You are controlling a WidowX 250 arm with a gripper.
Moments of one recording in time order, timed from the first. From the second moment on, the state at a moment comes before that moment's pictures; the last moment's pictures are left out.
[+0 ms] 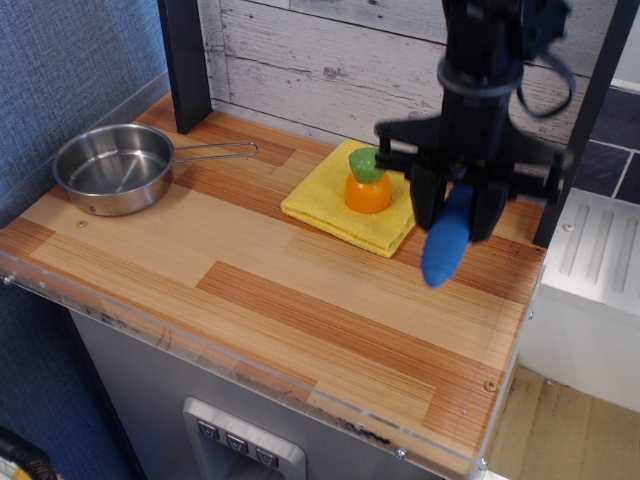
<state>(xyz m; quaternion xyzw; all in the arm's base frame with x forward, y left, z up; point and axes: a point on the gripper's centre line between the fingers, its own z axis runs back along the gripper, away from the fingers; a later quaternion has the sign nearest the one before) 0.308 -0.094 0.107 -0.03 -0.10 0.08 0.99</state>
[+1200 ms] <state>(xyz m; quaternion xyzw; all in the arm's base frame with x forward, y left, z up) 0.276 0.062 0.122 0.04 -0.14 0.61 0.78</state>
